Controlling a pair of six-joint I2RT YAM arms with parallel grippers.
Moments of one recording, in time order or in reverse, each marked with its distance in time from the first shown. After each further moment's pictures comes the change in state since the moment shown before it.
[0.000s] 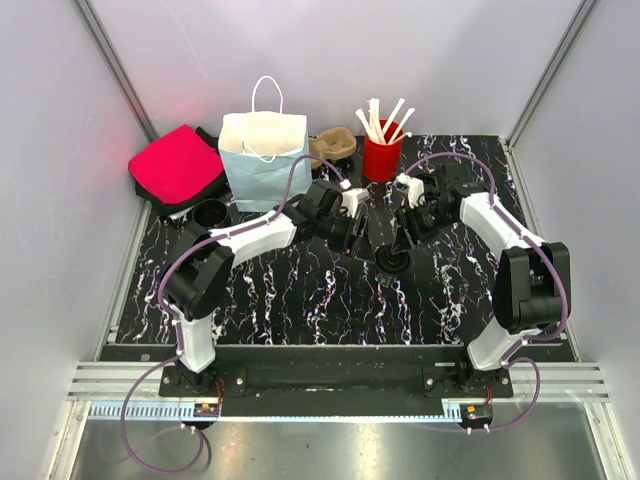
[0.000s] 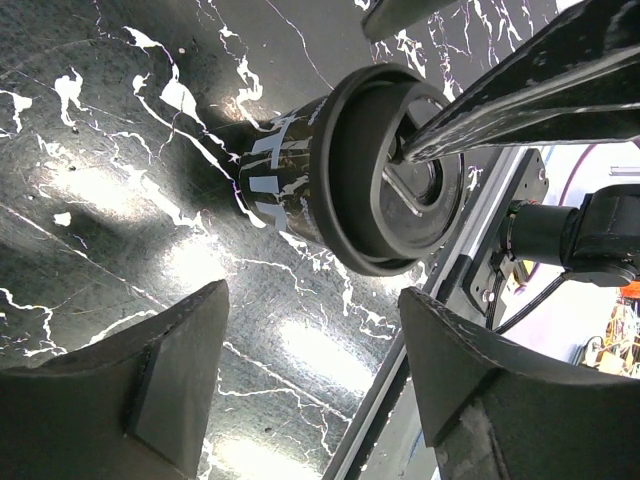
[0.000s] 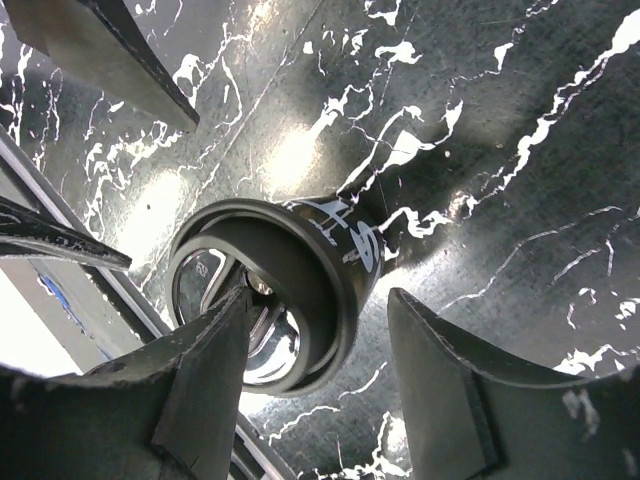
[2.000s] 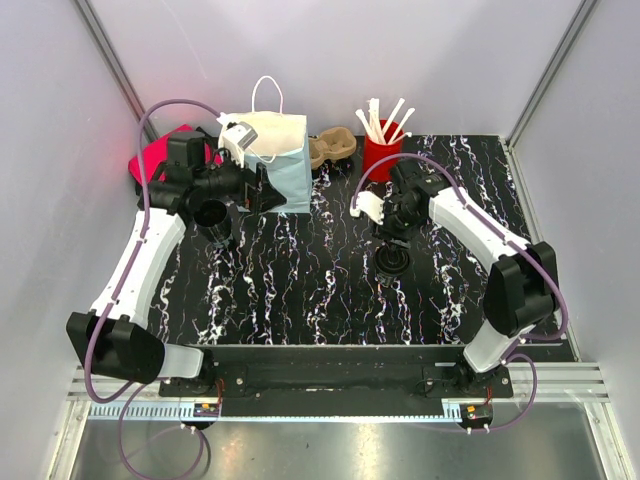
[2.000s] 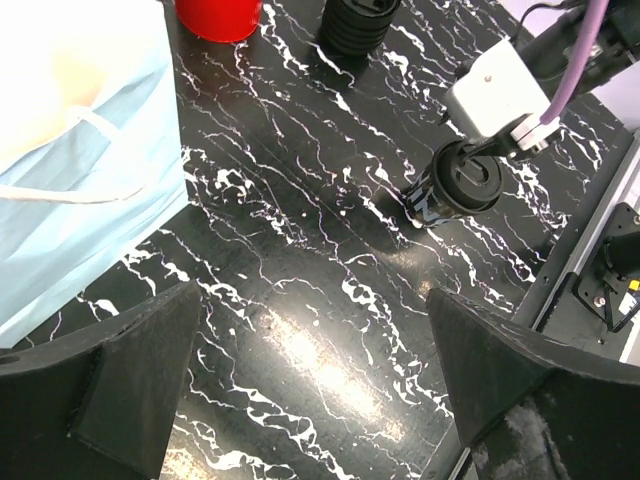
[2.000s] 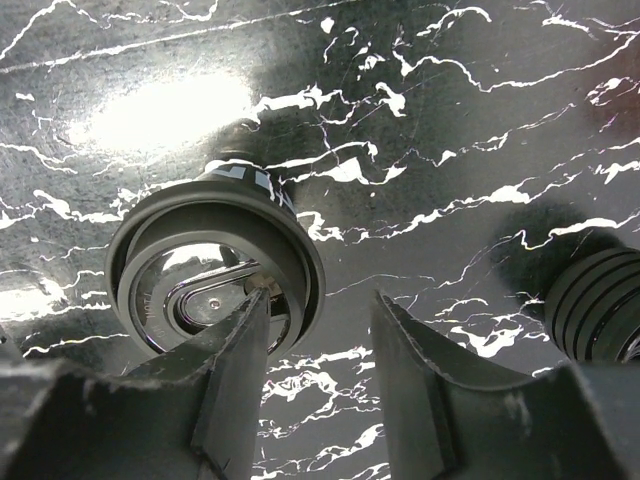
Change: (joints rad) left arm 0.528 -0.537 0.061 -0.363 0.117 0.472; right arm 0.272 0.015 0.180 -0.169 0.362 -0.610
